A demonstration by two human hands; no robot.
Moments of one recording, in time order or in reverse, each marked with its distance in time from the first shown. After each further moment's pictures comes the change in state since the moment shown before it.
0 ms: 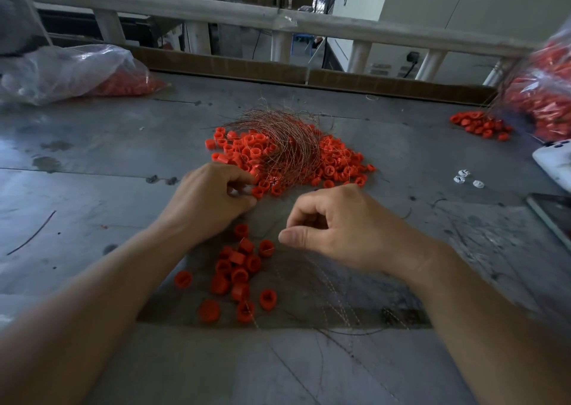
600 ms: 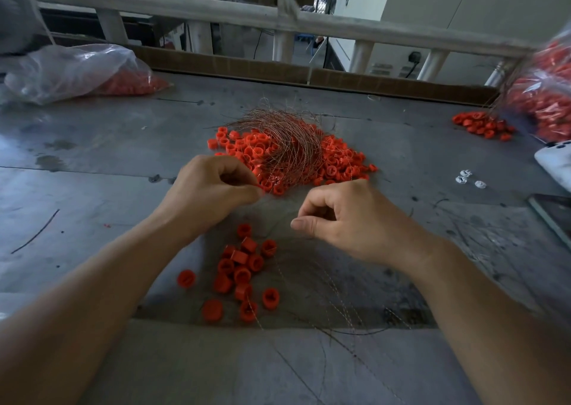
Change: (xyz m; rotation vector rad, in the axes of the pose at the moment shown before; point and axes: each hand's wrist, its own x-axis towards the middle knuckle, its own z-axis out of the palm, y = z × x) left_hand -0.003 0.007 -0.014 -0.402 -0.046 -0.120; right_hand 0.003 0.007 -0.001 -0.059 0.062 0.046
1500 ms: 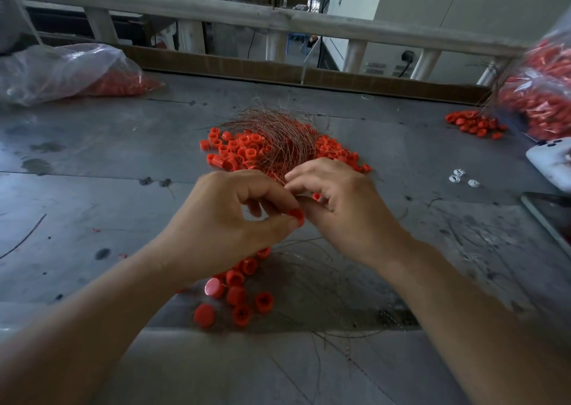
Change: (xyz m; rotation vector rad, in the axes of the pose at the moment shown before) left_hand -0.038 0.041 0.006 -0.025 -0.184 0.370; right_hand 0.004 0.002 0.008 0.017 0.309 -0.184
